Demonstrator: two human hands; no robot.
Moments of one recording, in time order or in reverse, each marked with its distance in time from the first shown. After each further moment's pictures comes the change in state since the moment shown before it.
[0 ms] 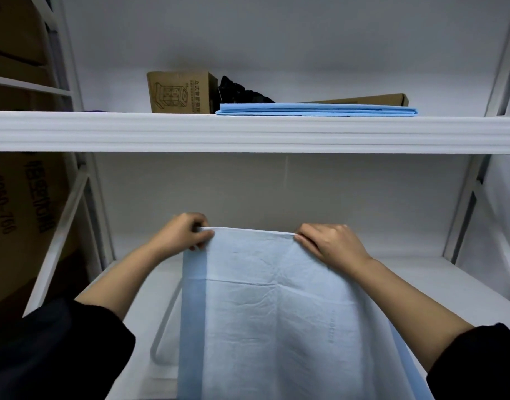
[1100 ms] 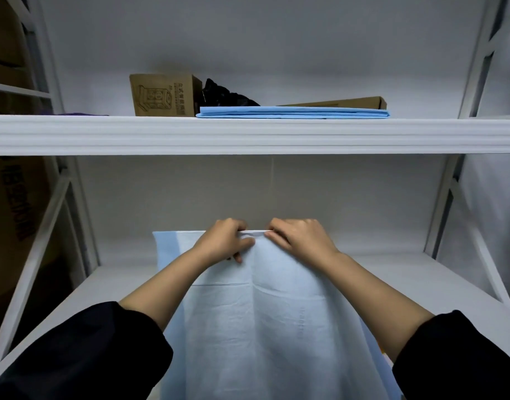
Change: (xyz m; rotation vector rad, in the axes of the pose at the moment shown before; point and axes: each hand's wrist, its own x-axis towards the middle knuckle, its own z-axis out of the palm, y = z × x) left_hand 0.002 0.090 0.057 0.066 -0.117 0.055; right_hand 0.022 -0.021 -0.012 0.173 -0.237 0.135
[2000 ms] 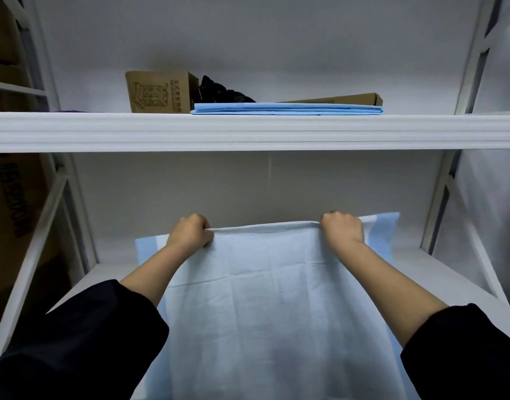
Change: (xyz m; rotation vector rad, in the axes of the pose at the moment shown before) left_hand 0.010 -0.052 -0.013 0.100 0.163 -0.298; right_hand -0.015 0.051 -0.016 -0.419 -0.496 0.599
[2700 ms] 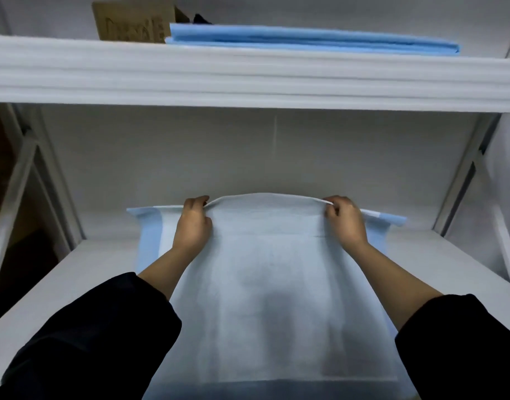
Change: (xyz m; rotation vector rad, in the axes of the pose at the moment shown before) left_hand 0.050 -0.035 0.088 -0.215 0.221 0.058; right_hand 0.057 -0.005 0.103 0.872 0.222 0.087
